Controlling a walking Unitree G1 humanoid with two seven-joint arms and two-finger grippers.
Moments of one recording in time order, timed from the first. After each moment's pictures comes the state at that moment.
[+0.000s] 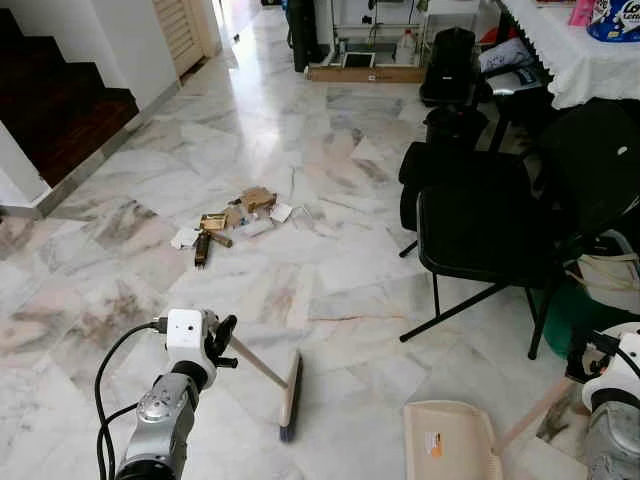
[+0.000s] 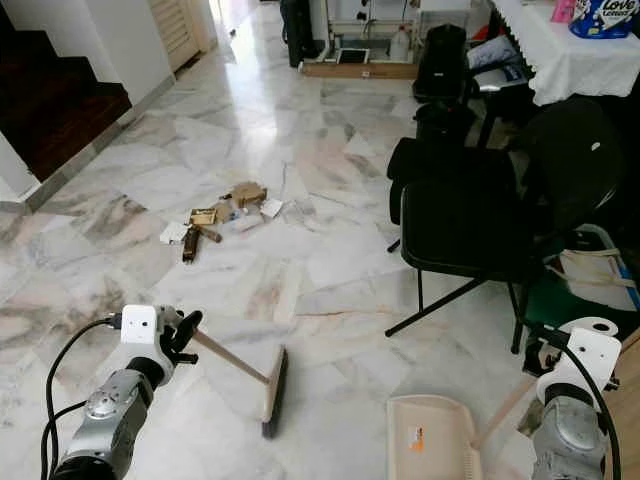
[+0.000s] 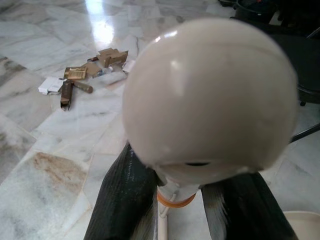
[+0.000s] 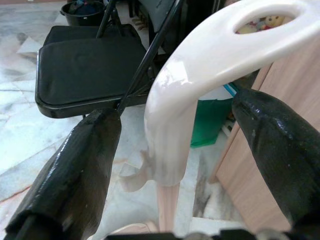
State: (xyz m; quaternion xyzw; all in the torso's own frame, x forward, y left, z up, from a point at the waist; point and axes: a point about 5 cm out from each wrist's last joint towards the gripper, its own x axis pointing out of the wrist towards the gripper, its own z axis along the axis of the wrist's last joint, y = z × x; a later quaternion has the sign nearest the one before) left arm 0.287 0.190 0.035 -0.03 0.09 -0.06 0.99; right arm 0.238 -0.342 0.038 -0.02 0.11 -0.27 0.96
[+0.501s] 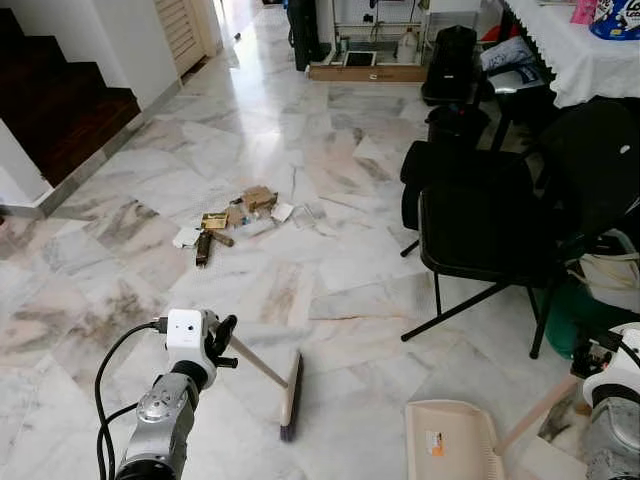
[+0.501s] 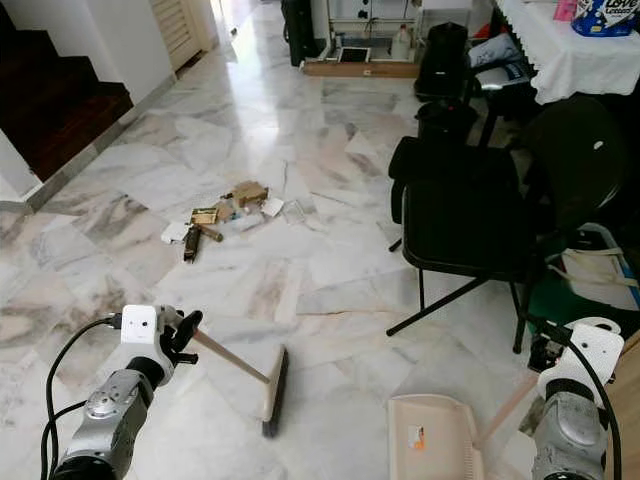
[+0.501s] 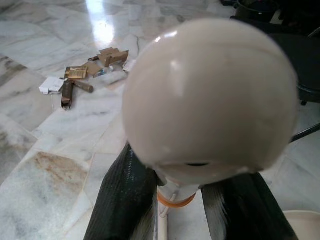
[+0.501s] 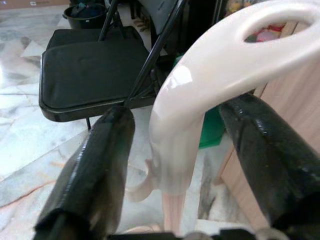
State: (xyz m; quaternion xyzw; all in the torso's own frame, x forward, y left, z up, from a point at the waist) left arm 0.287 0.190 0.035 -0.03 0.09 -0.07 0.99; right arm 0.242 -0.344 0.040 -0.02 0.10 -0.27 0.96
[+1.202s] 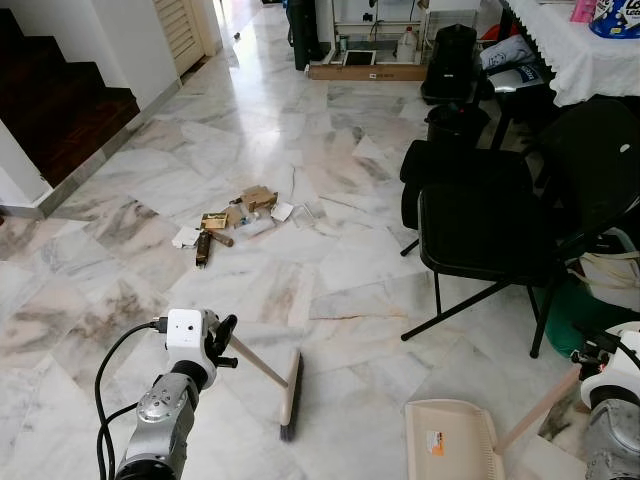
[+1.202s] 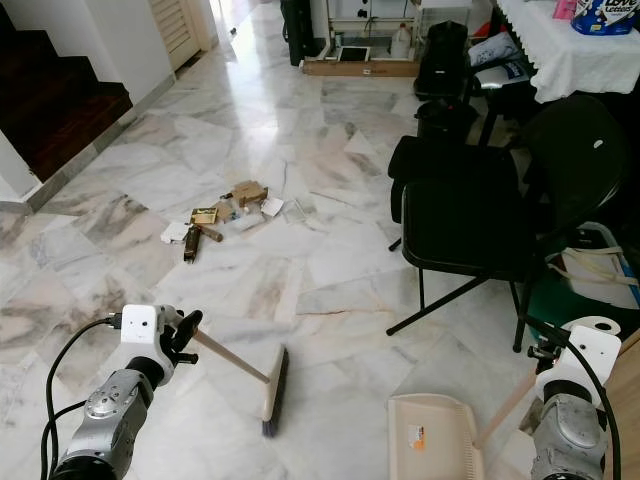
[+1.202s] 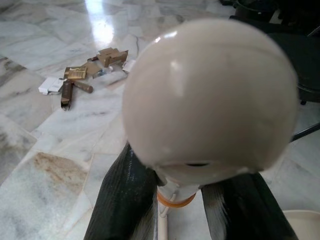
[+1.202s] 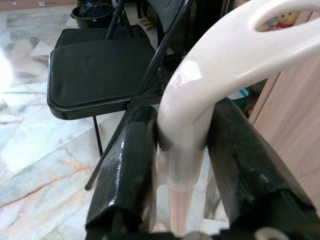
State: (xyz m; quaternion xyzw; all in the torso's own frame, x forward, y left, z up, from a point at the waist) left arm 0.287 0.190 0.035 -0.03 0.09 -0.07 0.99; right arm 0.242 -0.342 0.039 -0.01 0.10 -0.25 0.96
